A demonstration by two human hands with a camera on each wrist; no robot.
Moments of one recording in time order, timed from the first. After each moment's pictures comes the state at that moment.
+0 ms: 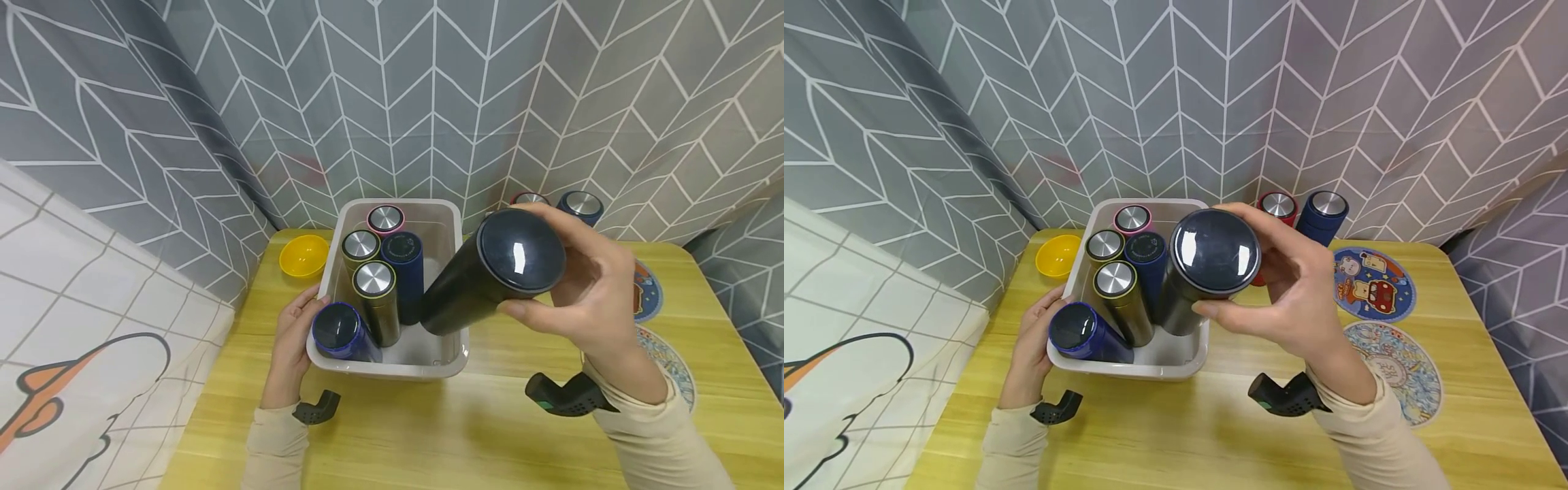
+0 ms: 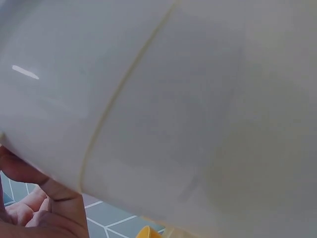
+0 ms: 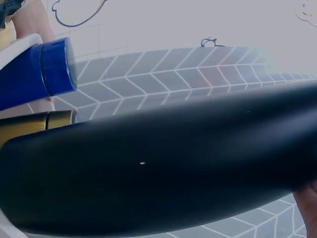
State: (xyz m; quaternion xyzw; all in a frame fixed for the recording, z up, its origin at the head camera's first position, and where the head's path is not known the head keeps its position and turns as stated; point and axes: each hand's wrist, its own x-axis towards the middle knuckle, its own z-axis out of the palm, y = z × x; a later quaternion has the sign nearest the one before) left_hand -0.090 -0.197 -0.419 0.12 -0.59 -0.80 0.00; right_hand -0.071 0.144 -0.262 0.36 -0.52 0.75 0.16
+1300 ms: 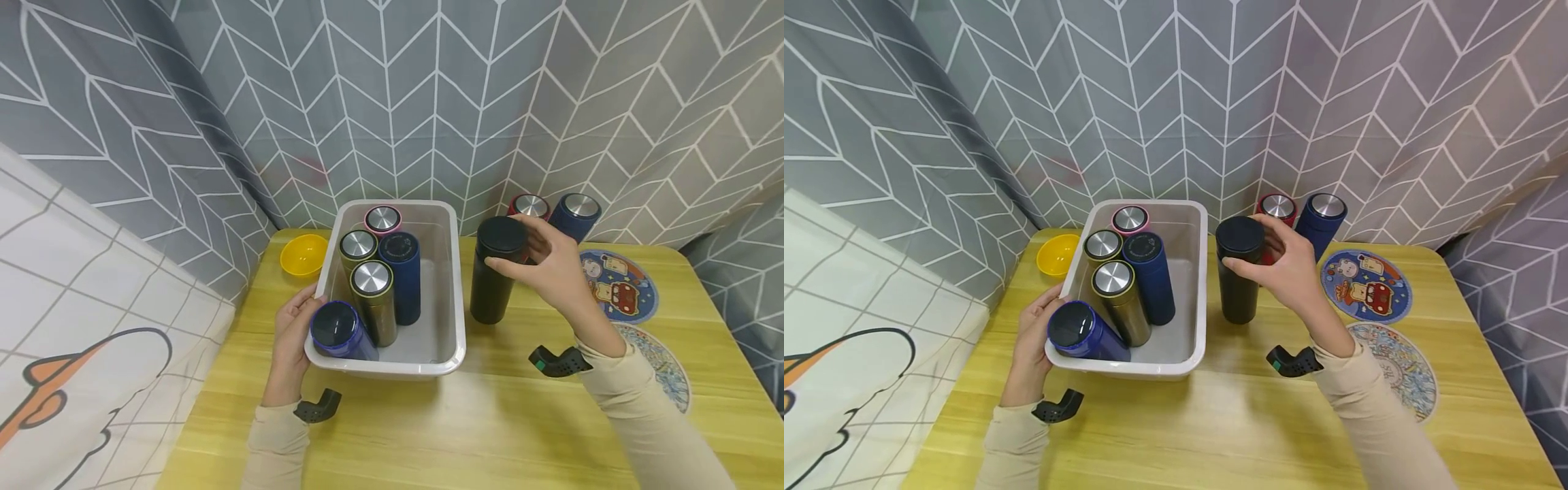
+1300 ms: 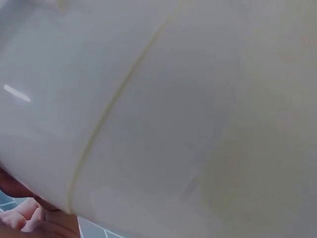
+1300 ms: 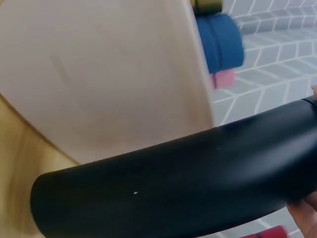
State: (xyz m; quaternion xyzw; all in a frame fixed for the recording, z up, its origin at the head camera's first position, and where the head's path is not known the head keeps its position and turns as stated) left_hand -0.087 -0.197 -0.421 0.14 -0.58 -0.80 0.06; right_hand -0.132 0.183 -0.333 0.09 -0.83 0.54 0.09
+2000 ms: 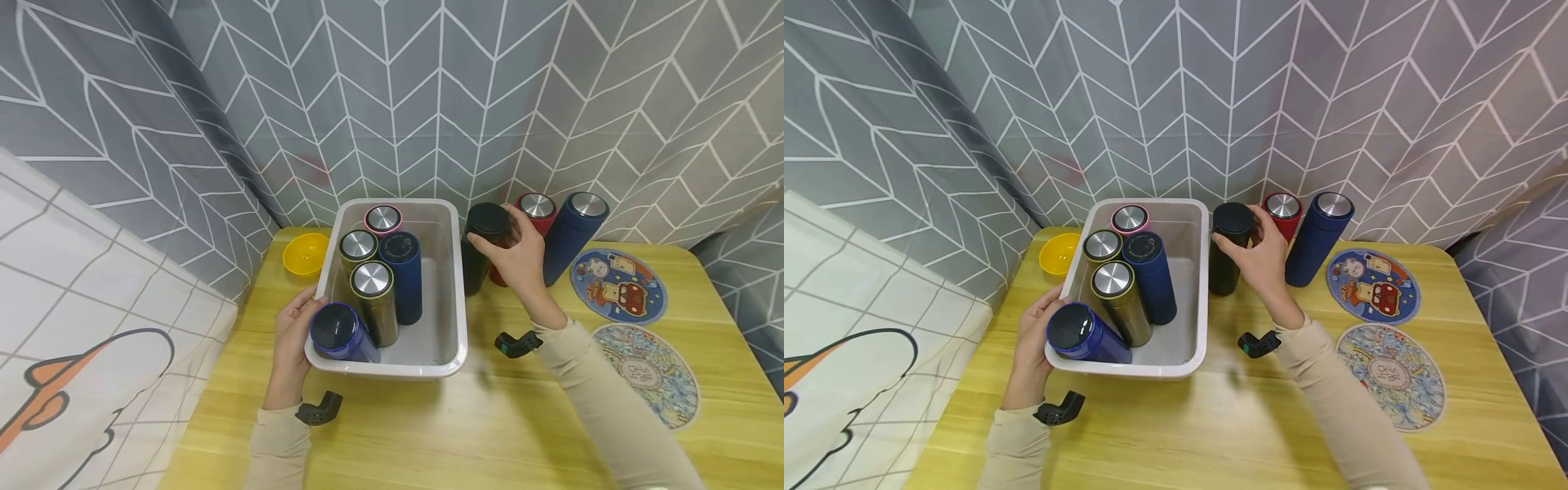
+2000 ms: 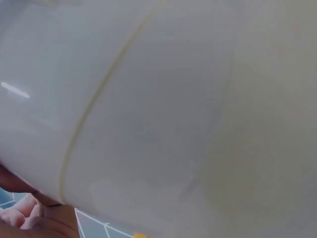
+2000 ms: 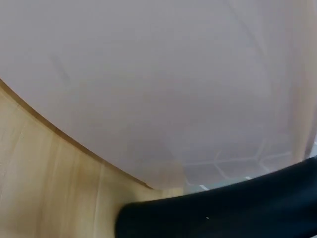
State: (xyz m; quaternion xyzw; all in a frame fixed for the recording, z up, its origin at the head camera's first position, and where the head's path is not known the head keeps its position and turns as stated) left_hand -0.086 -0.195 -0.421 0.14 -0.59 -0.80 0.07; right_hand -0.189 0.148 -0.391 0.03 -0.77 0.60 0.19
